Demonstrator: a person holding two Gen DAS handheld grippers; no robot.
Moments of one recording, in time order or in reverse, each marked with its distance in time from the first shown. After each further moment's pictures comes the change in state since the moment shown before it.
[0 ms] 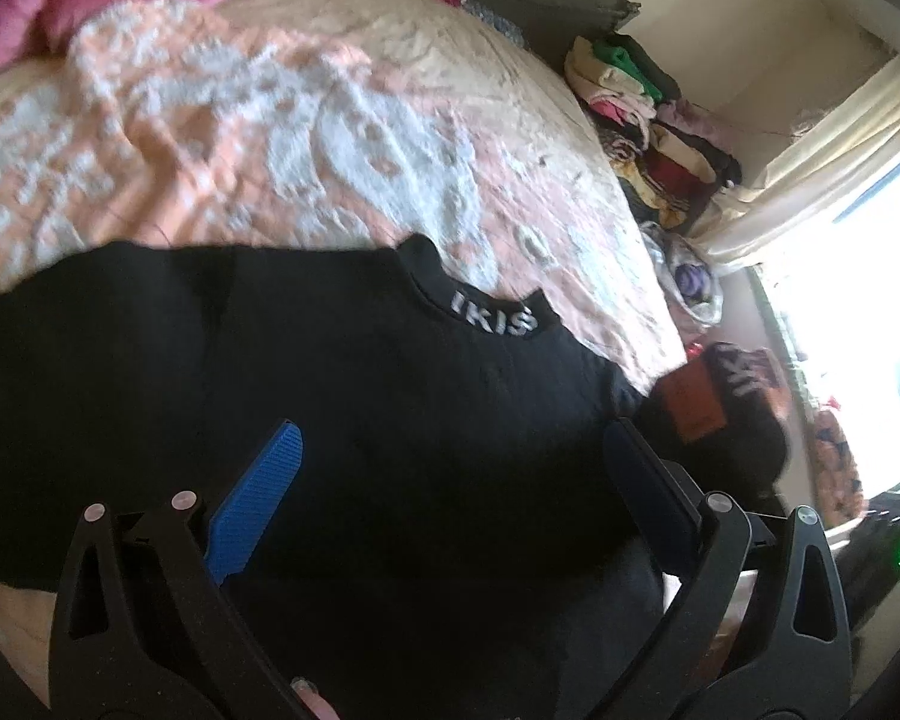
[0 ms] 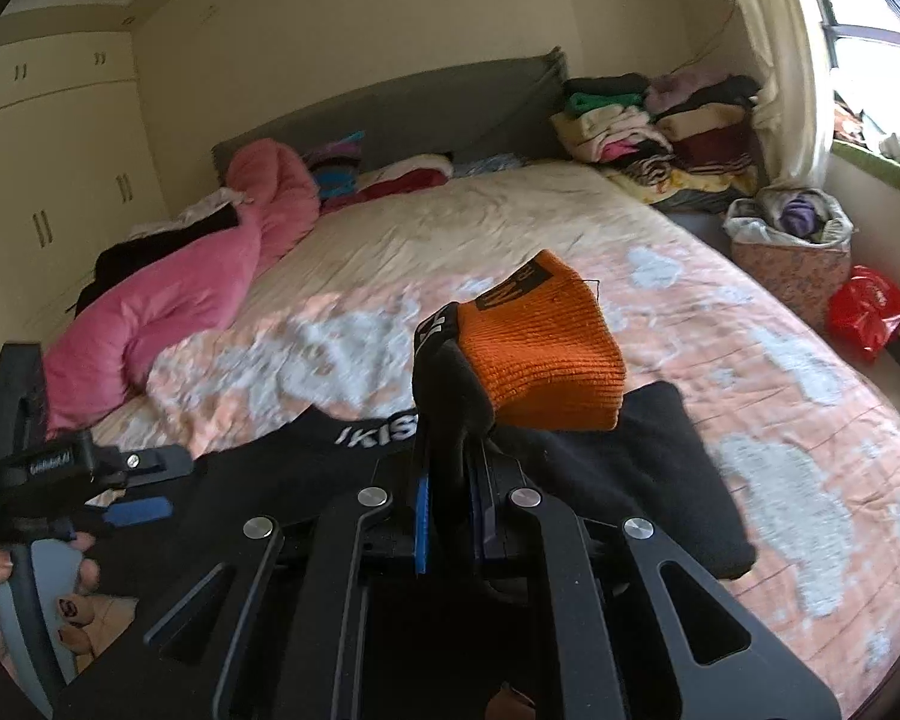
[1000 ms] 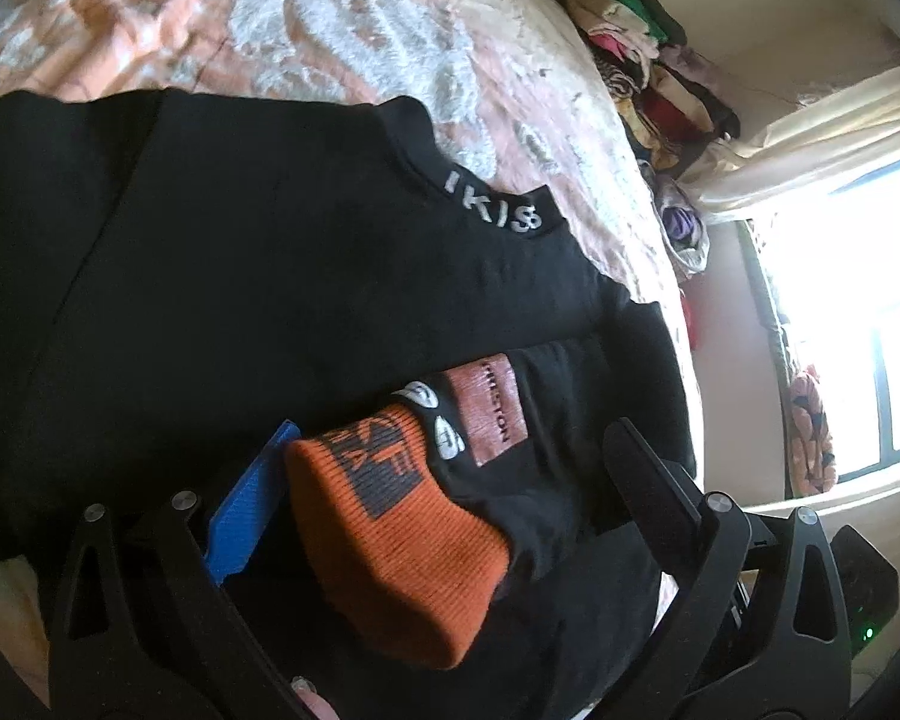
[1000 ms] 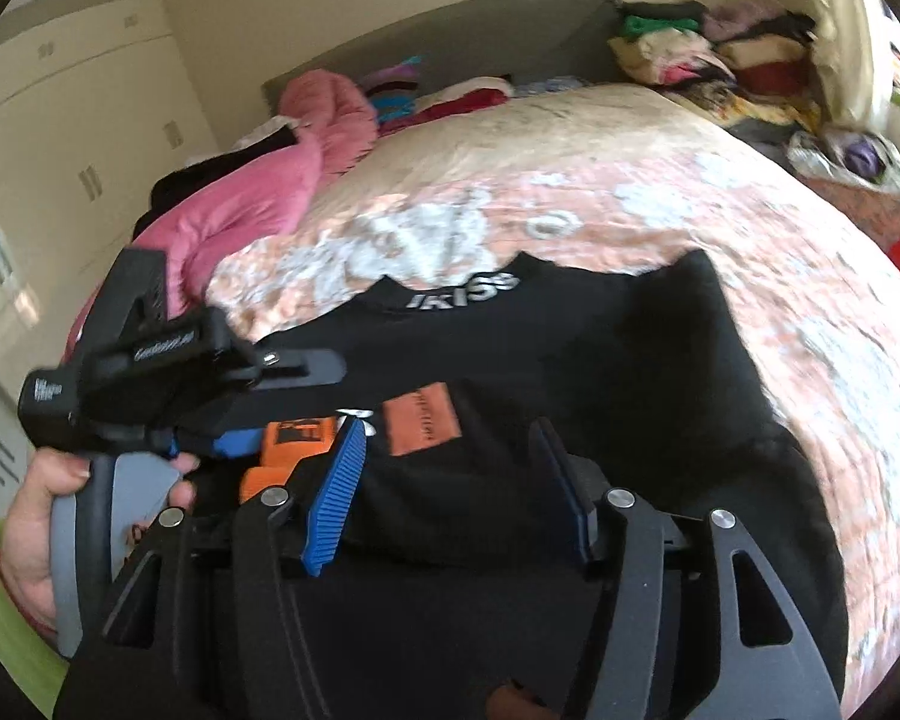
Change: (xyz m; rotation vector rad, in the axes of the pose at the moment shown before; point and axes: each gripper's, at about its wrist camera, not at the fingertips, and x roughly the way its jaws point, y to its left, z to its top) left arm 0.053 0.008 -0.026 -0.041 0.175 -0.052; right arm -0.001 0.007 -0.054 0.017 0.181 0.152
